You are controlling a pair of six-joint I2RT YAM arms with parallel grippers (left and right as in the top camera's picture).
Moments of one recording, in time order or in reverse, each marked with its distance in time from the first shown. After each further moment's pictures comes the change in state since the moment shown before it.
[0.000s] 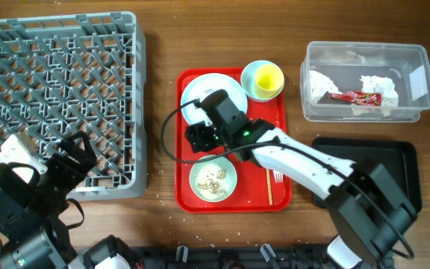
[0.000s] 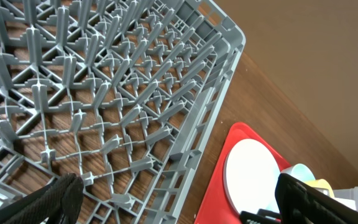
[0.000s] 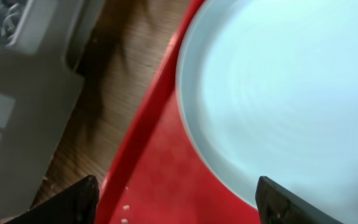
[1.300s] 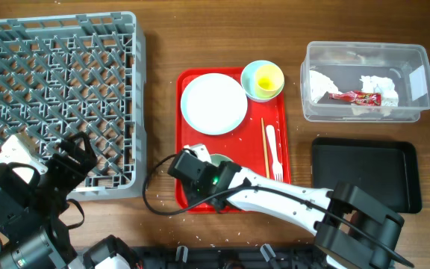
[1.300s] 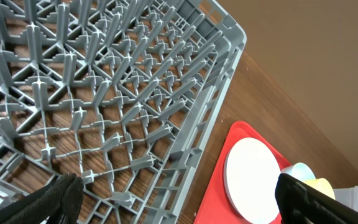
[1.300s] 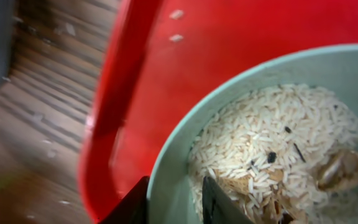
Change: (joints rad) left arm 0.000 0.000 0.000 -0.007 0.000 0.000; right arm 0.346 -0.005 -0.026 -0.324 0.153 0.336
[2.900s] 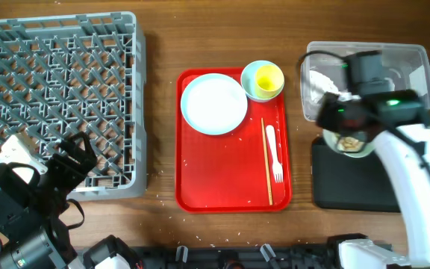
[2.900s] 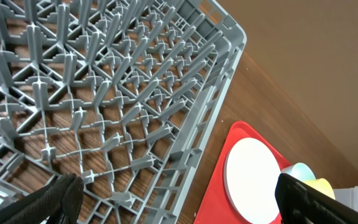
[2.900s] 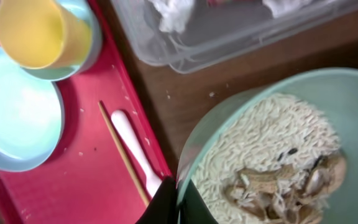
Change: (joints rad) left arm 0.000 0.000 0.000 0.000 0.000 0.000; right arm -1.039 -0.397 0.245 -0.618 -0.051 -0.247
